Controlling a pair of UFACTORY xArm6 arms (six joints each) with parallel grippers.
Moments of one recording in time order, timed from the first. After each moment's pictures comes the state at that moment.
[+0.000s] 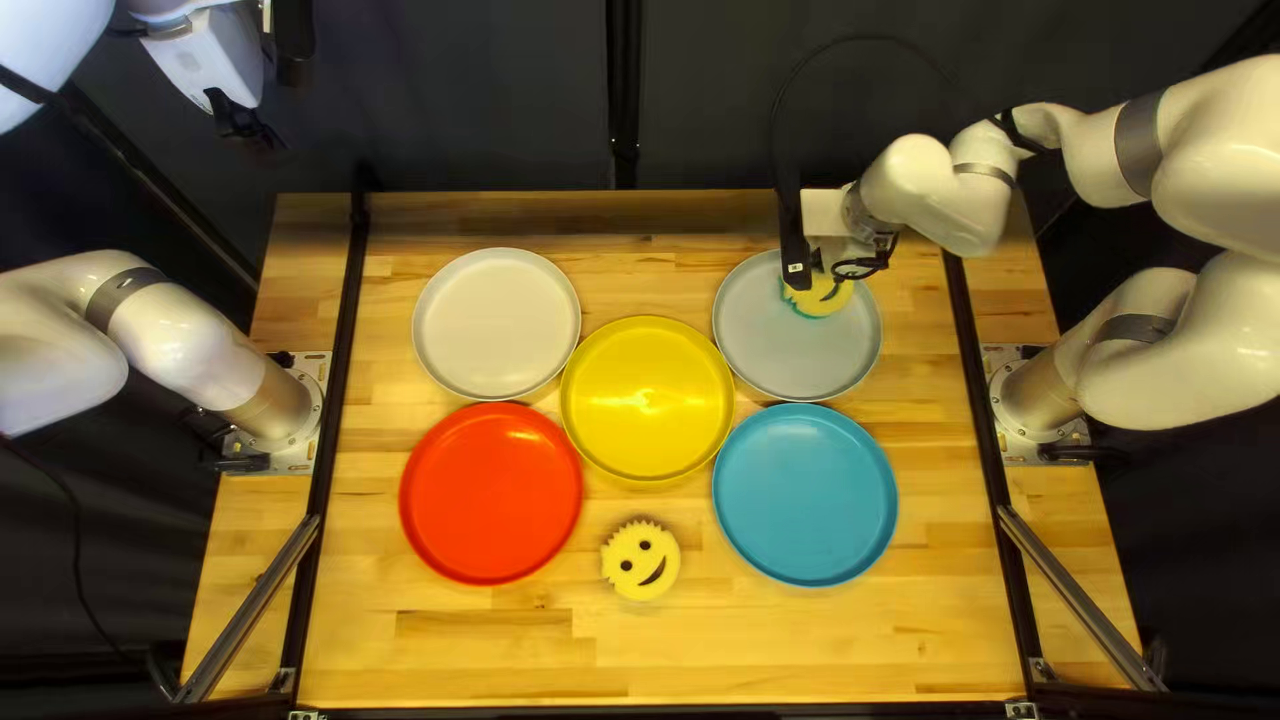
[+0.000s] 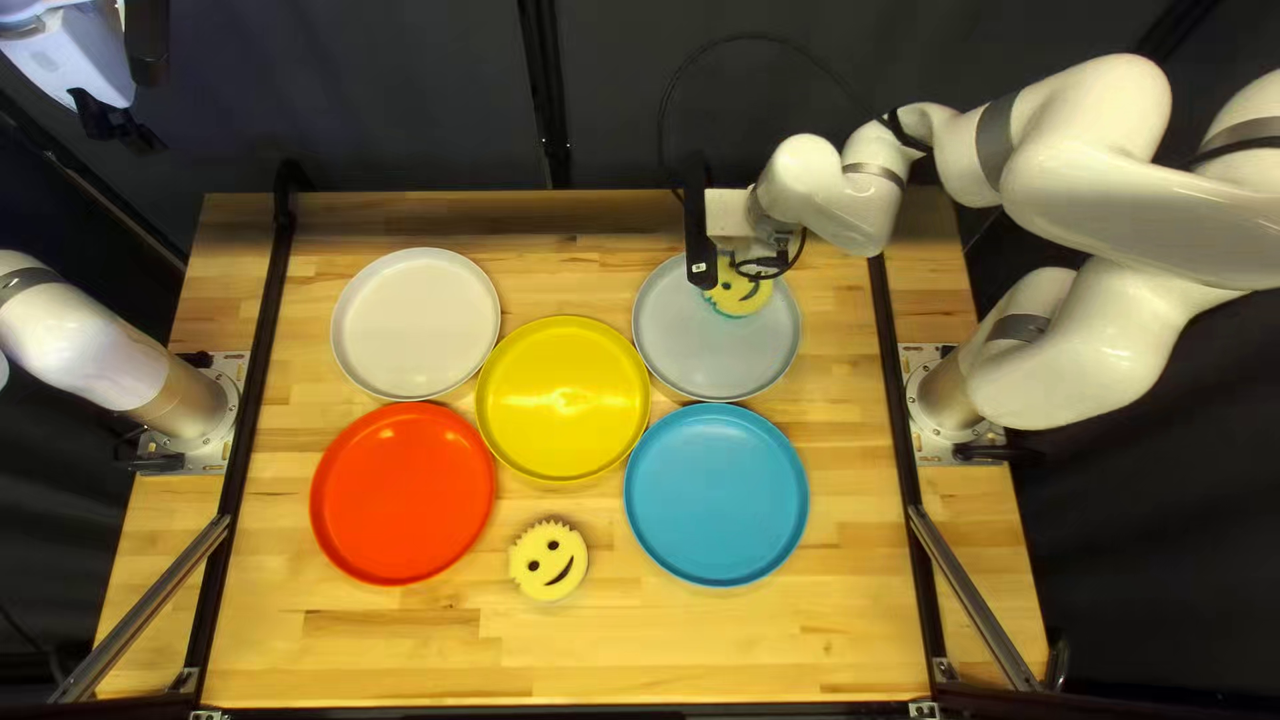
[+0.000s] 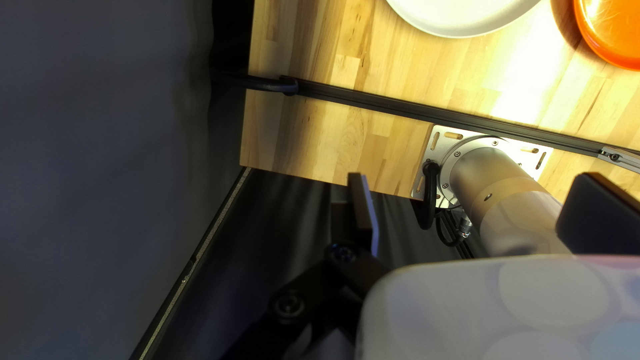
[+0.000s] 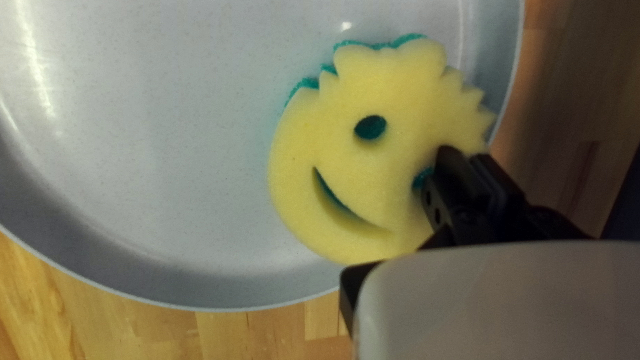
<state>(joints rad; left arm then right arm) 0.96 -0.86 -0.94 0.00 1.73 0.80 -0.54 -0.26 -0.32 -0.28 0.41 -0.32</state>
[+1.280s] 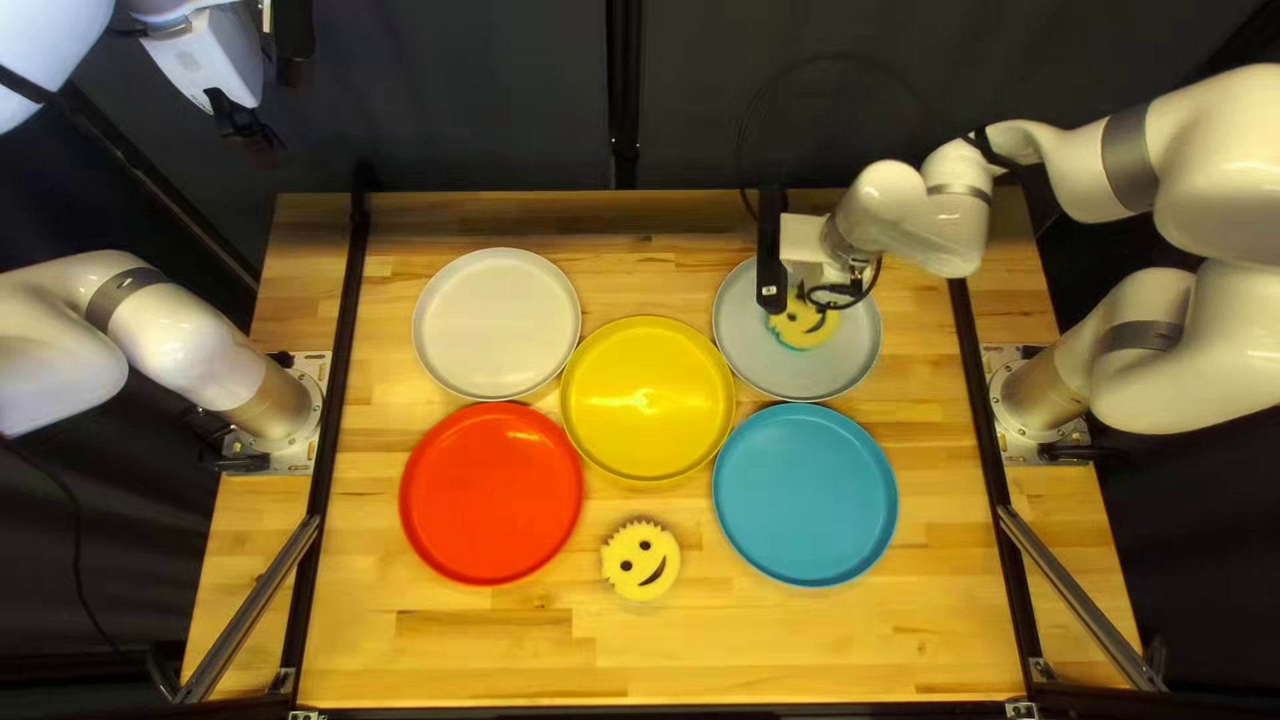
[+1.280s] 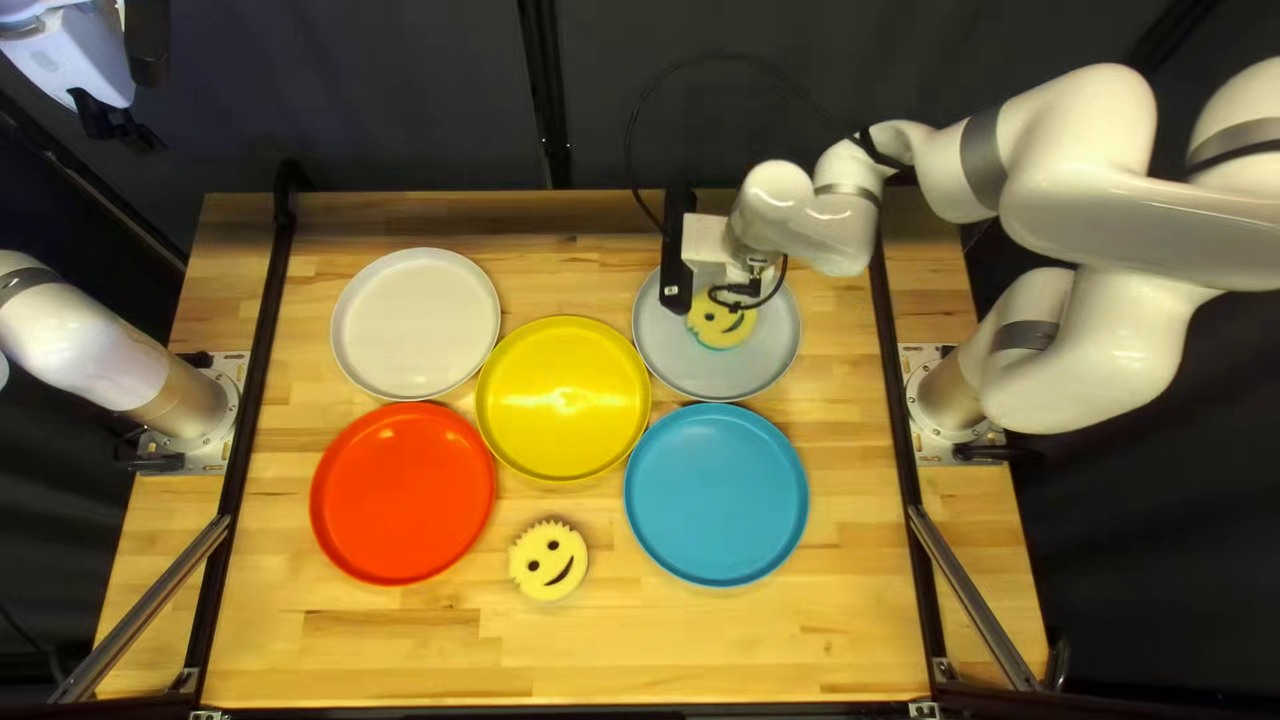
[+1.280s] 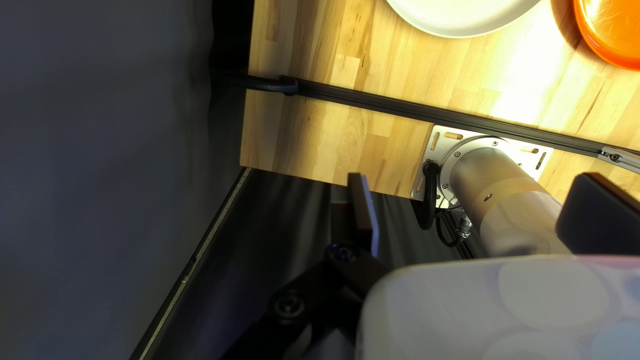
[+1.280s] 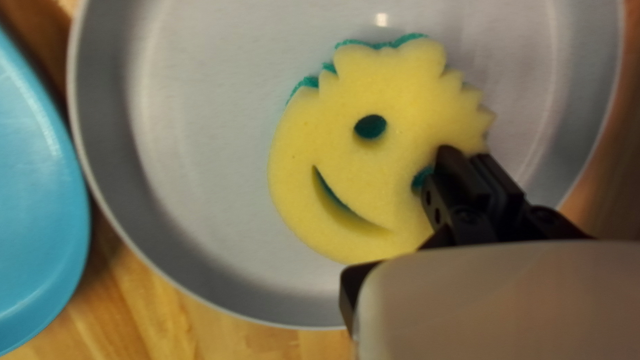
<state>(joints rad) 0.96 -0.86 -0.94 0.00 1.73 0.80 -0.52 -0.11 -0.47 -0.19 0.49 -0.27</state>
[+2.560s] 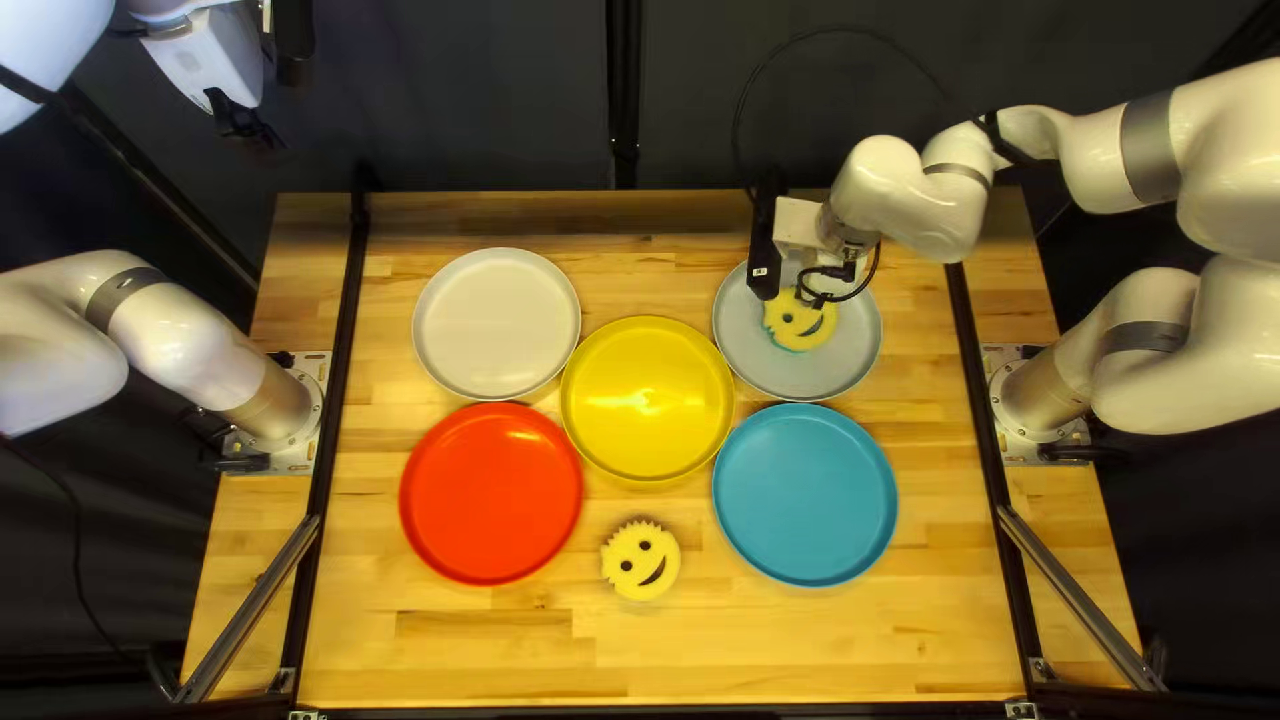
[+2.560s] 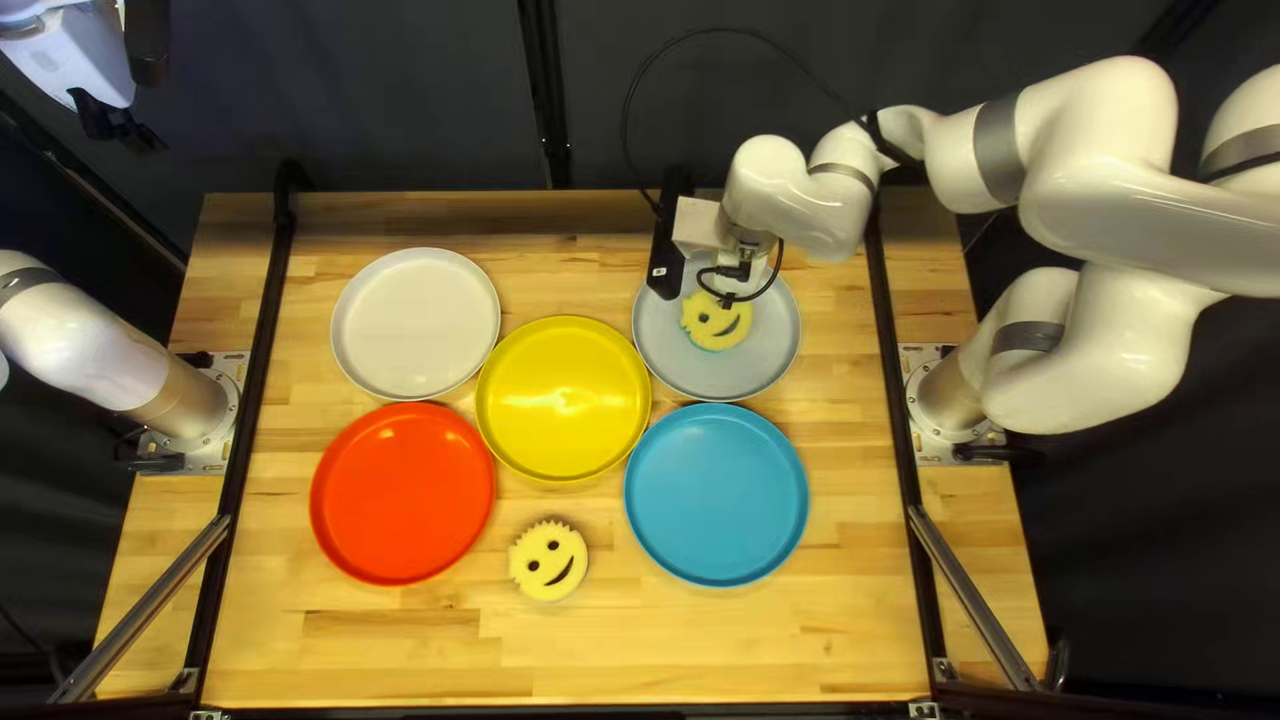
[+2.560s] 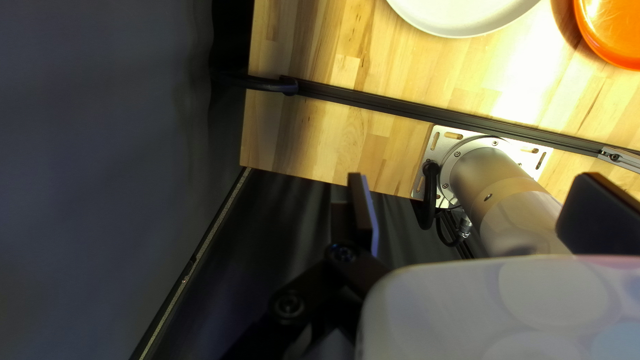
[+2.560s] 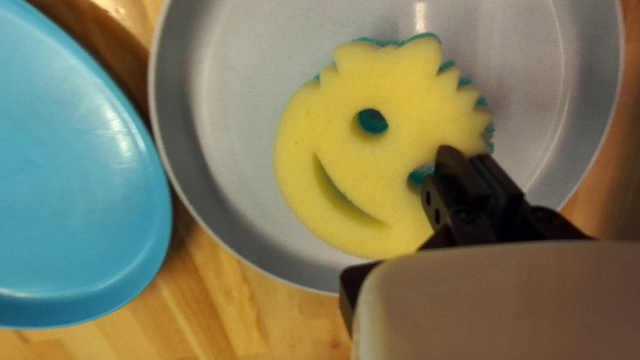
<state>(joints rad) 0.96 -0.86 -0.94 0.00 1.73 0.80 -0.33 -0.30 -0.45 0.03 0.71 -0.20</state>
